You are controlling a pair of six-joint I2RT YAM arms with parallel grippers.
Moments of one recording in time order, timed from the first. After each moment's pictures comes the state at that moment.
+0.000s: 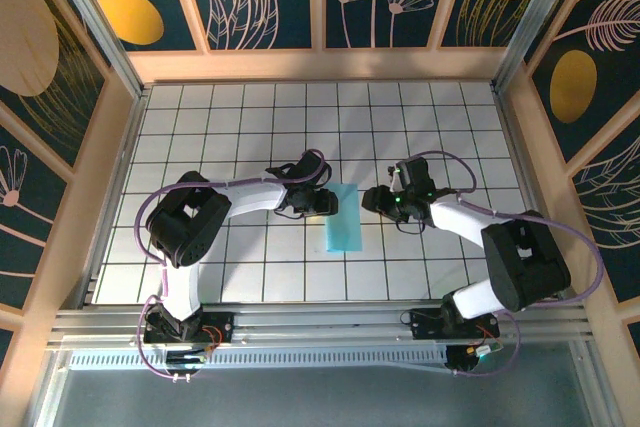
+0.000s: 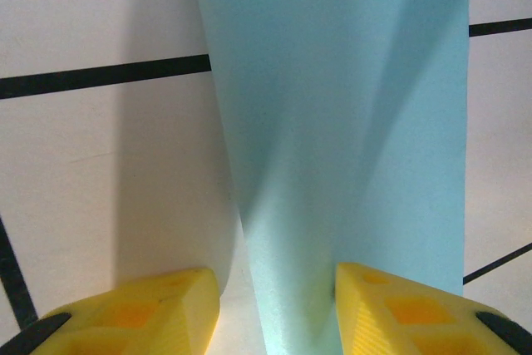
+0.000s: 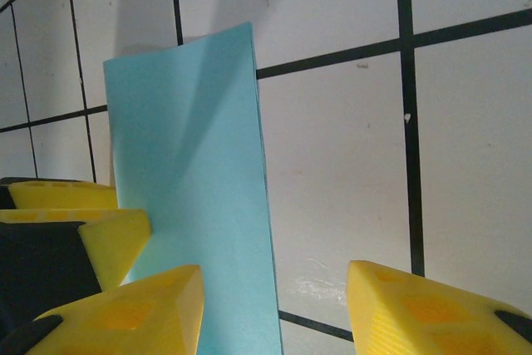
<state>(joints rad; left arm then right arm) -0.75 1.94 1.16 -0.32 0.20 -0.73 0.40 1.45 0.64 -0.13 -0.37 0.65</state>
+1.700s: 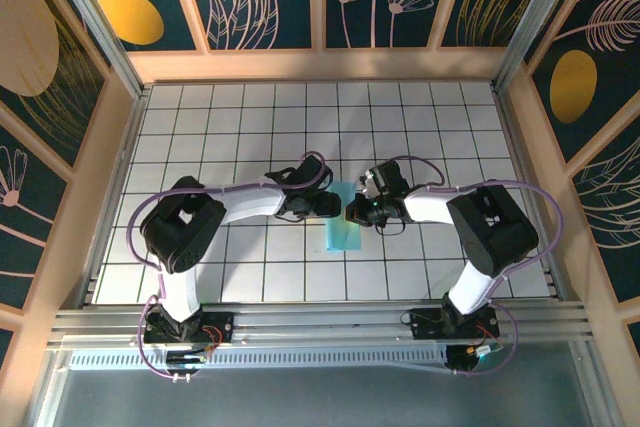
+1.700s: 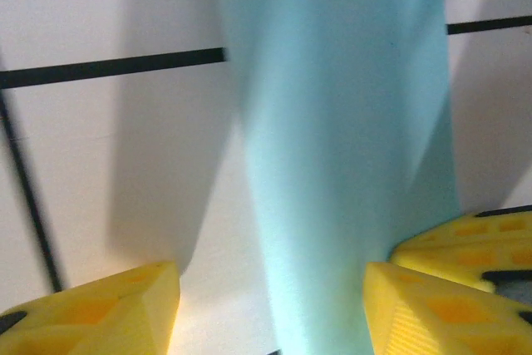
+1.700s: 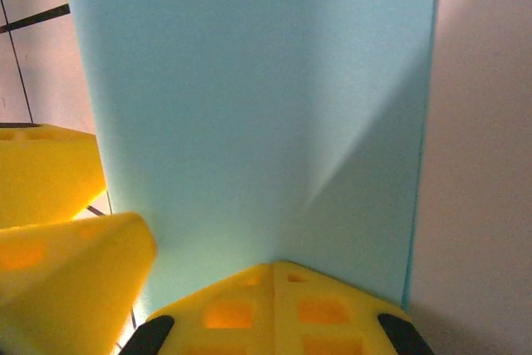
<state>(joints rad) -0.78 1.86 1.10 -0.30 0.10 -0.73 0.52 1.70 0.72 -0.06 -0.51 0.68</state>
